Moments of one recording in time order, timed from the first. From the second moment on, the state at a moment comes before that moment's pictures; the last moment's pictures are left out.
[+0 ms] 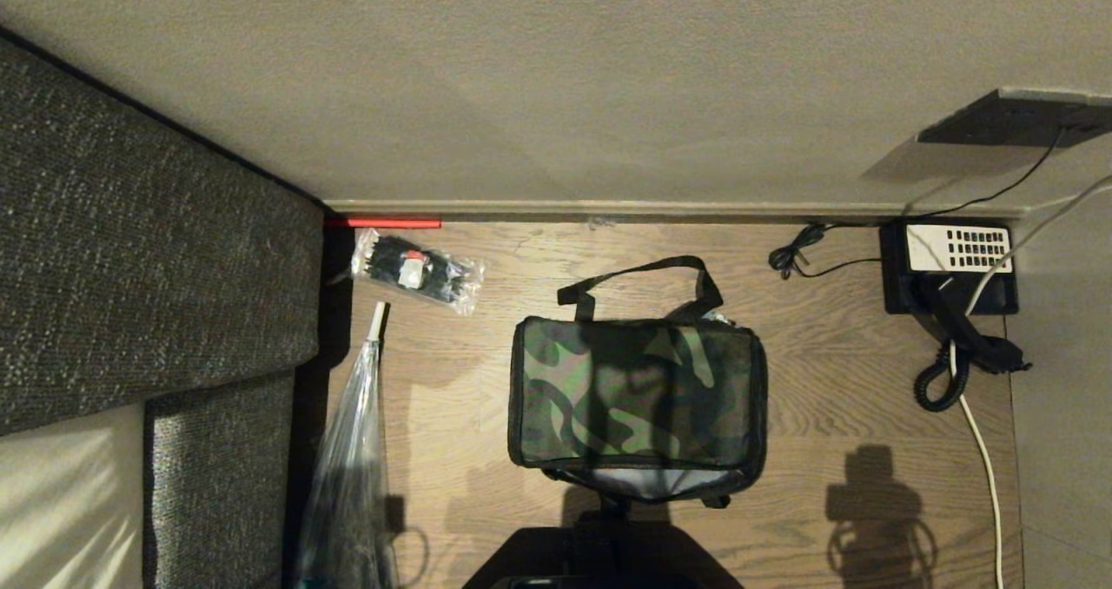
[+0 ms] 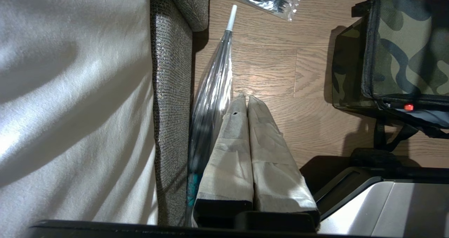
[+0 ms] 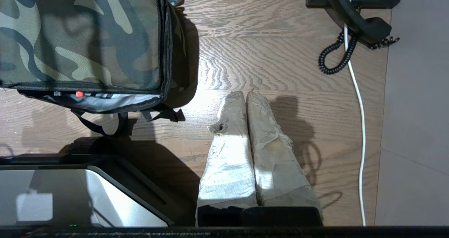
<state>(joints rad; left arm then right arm) 0.00 0.00 0.00 0.00 0.00 0.00 0.00 0.01 0.00 0.00 0.00 -0.01</state>
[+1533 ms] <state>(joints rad) 0.00 0.00 0.00 0.00 0.00 -0.01 0.00 0.02 0.00 0.00 0.00 -0.01</state>
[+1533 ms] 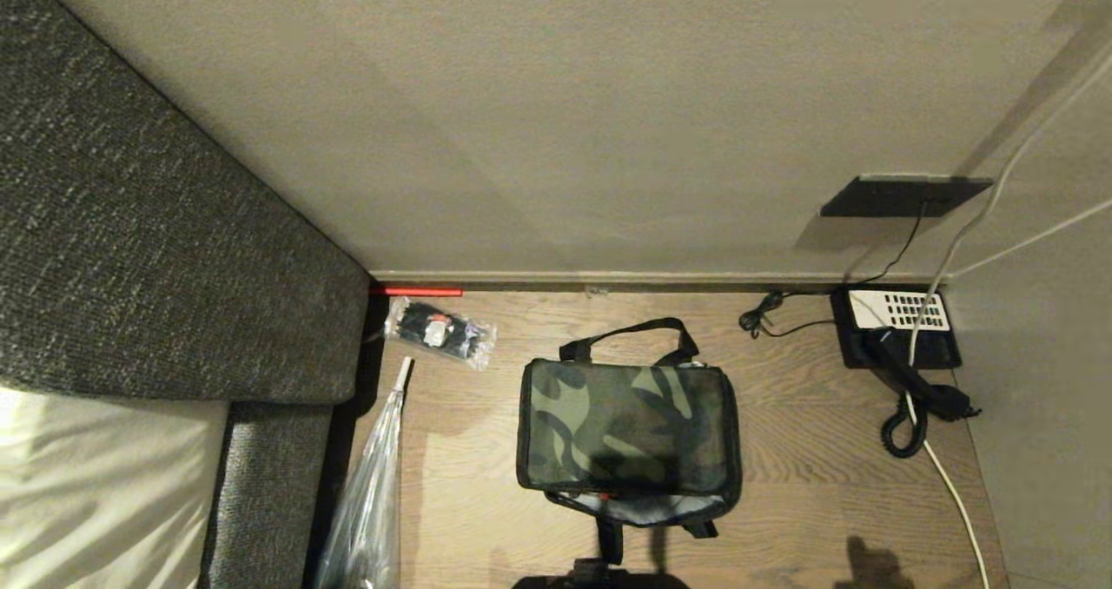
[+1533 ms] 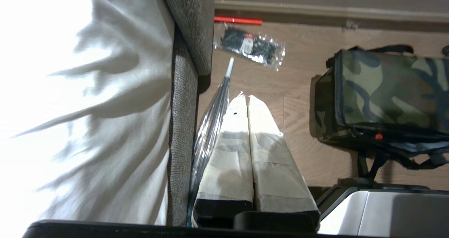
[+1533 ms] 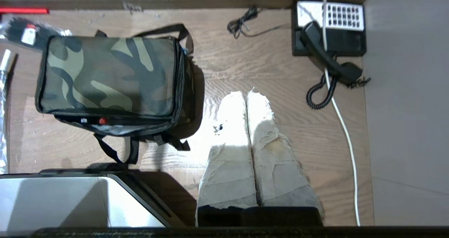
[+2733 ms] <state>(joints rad) 0.00 0.00 0.00 0.00 0.00 0.00 0.00 0.02 0.00 0.00 0.00 -0.01</state>
